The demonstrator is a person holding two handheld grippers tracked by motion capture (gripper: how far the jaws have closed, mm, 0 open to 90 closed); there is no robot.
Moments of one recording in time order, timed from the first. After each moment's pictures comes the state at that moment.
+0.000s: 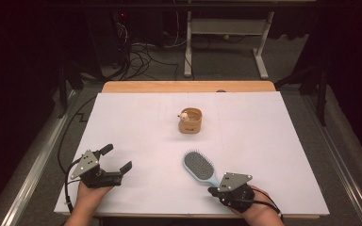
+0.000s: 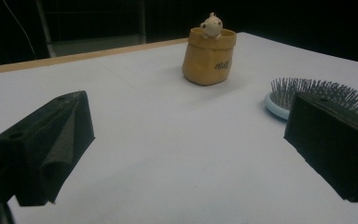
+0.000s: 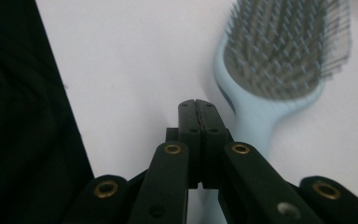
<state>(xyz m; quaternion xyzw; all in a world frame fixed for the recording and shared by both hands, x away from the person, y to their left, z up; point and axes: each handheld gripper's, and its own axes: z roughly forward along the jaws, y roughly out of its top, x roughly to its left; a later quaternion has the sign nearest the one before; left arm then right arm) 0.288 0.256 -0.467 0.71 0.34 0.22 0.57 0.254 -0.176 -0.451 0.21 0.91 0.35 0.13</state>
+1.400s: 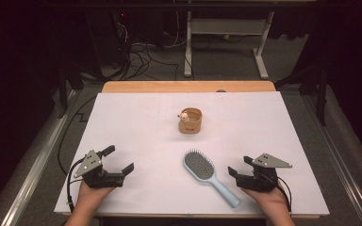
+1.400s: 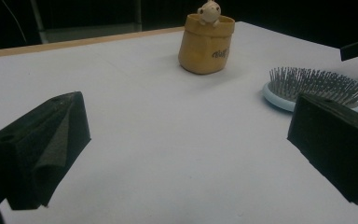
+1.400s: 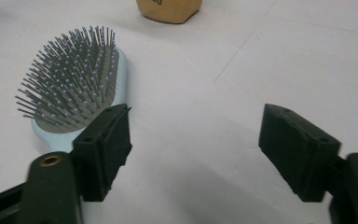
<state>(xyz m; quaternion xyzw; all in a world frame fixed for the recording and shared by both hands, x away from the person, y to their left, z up) 0.291 0.252 -0.472 0.72 0.34 0.21 0.56 0.293 -0.246 -0.459 0.43 0.77 0.43 0.20</state>
